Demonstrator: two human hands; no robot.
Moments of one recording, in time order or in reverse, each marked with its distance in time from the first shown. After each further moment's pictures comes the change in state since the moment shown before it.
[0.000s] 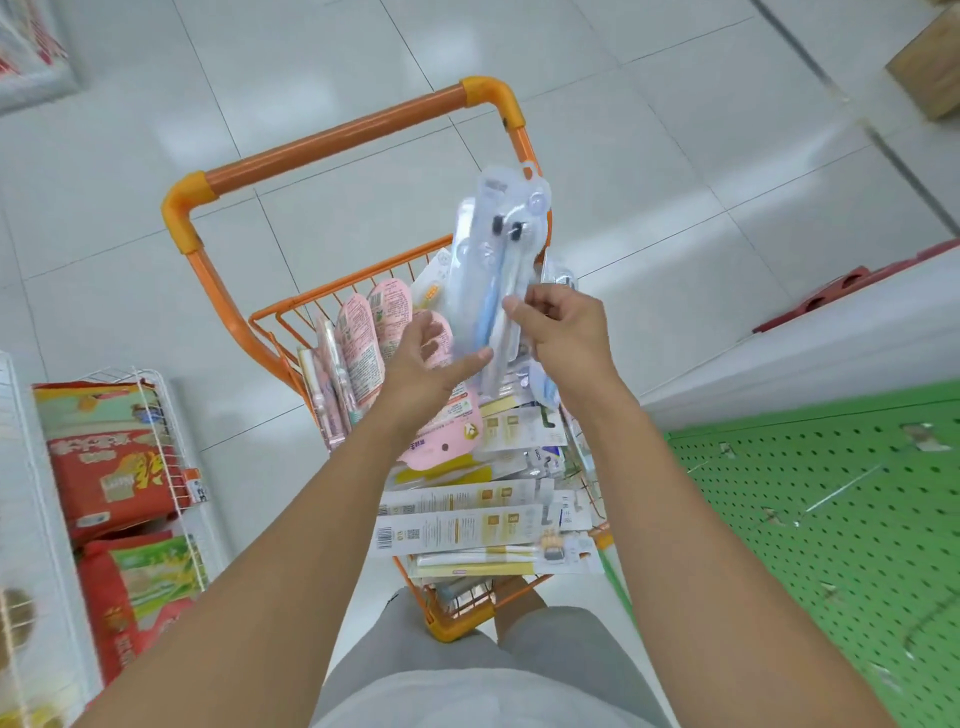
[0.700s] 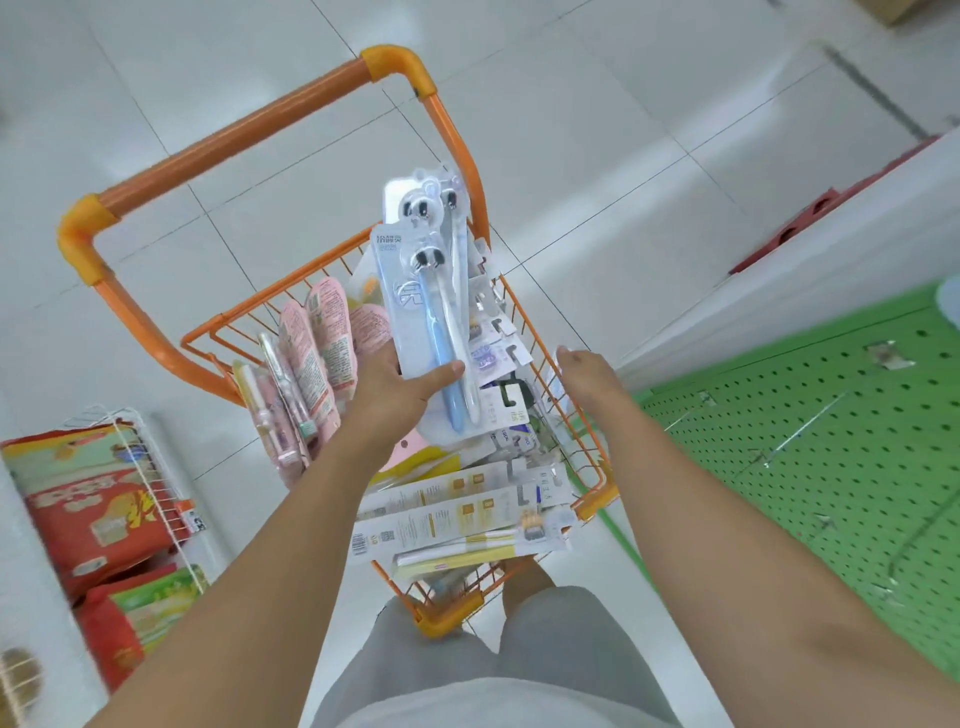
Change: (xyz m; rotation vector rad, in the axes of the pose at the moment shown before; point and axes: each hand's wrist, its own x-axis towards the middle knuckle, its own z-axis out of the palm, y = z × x) left_hand -0.011 -0.009 0.031 0.053 -0.075 0.009; right_hand 0.016 0.125 -0.098 -0.638 0.032 0.444
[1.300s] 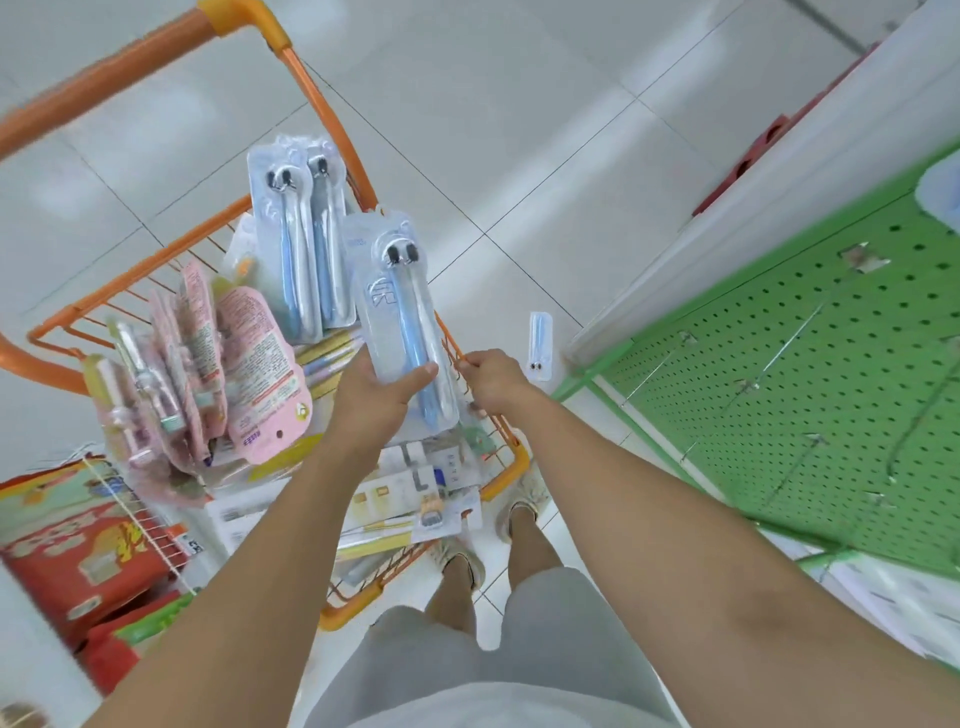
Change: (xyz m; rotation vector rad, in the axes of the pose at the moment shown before) left_hand 0.001 -0.041 -0.003 0.084 -0.005 -0.022; right_hand -0.026 -0.021 0.092 0.117 -0.172 -0.020
